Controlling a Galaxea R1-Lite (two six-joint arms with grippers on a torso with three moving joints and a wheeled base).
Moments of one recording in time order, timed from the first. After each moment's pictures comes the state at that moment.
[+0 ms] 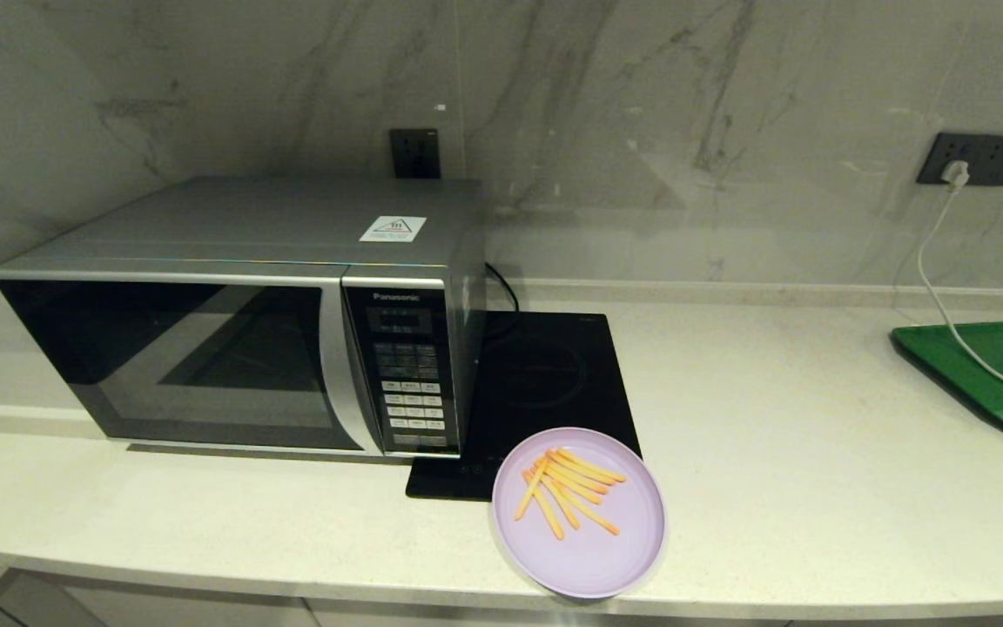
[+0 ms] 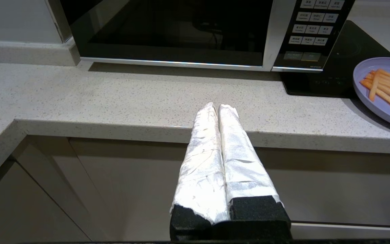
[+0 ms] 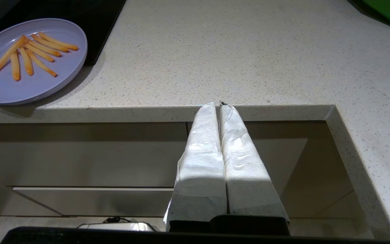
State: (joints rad) left arm 0.00 0.00 0.00 -0.01 0.01 -0.04; right arm 0.00 0.00 -0.11 0.26 -0.05 0.09
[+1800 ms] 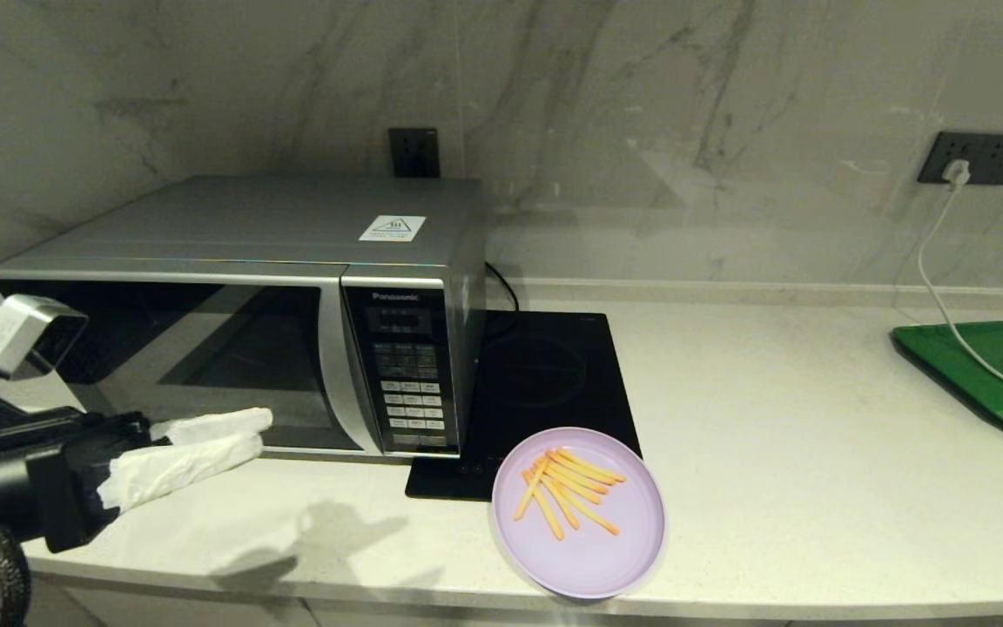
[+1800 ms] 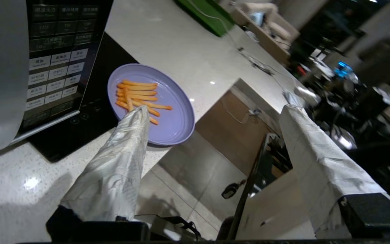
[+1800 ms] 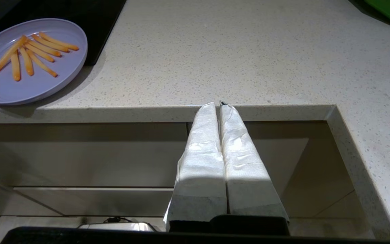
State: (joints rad) left arm 0.11 1.37 -0.48 -0.64 -1.24 -0.25; right arm 0.00 0.00 -0.11 0.26 -0.05 0.09
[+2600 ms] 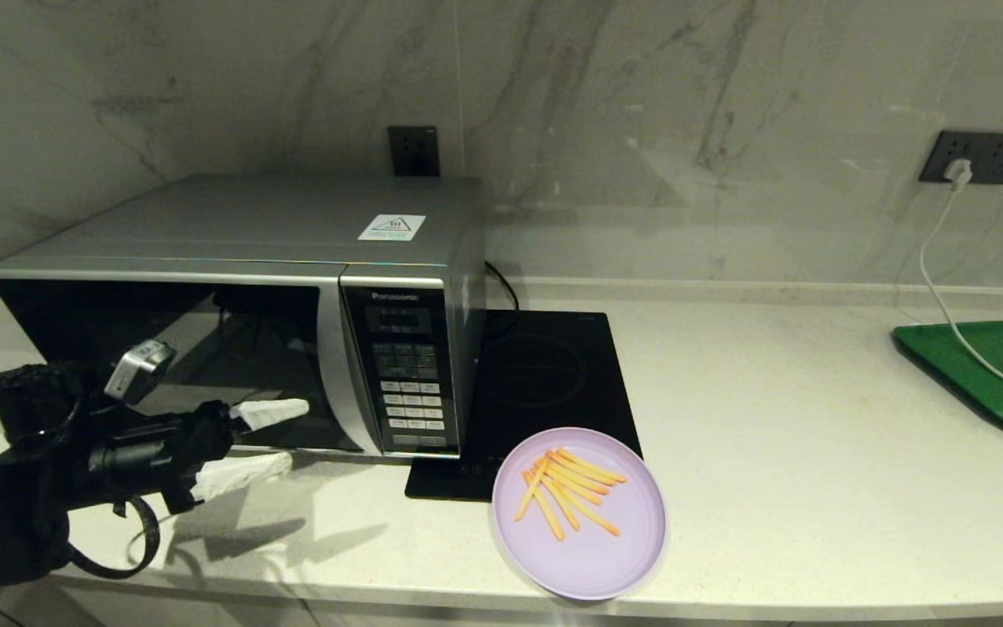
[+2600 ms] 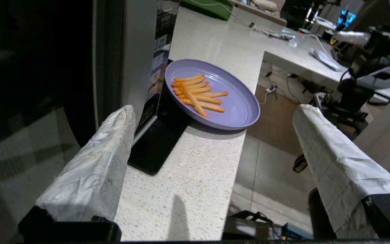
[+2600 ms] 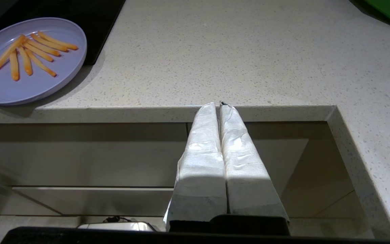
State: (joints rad) left arm 0.20 2.01 -0.58 -1.23 -1.52 0.01; right arm 0.00 0.00 -0.11 0.26 -0.05 0.09
